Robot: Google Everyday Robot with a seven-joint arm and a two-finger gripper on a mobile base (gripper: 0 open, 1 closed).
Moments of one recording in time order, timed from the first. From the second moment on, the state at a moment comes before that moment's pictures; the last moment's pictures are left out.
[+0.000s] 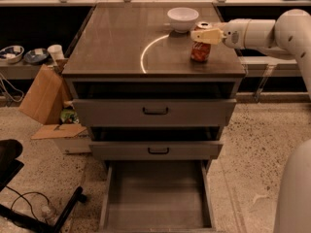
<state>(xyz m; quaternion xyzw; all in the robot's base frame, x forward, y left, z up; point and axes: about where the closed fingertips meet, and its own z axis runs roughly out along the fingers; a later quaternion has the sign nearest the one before) 0.799 -0.188 0.894 -0.29 0.73 0.29 0.54</state>
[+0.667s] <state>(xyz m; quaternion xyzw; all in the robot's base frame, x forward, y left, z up) 0.799 -0.188 0.900 -0.29 0.73 0.29 0.54</state>
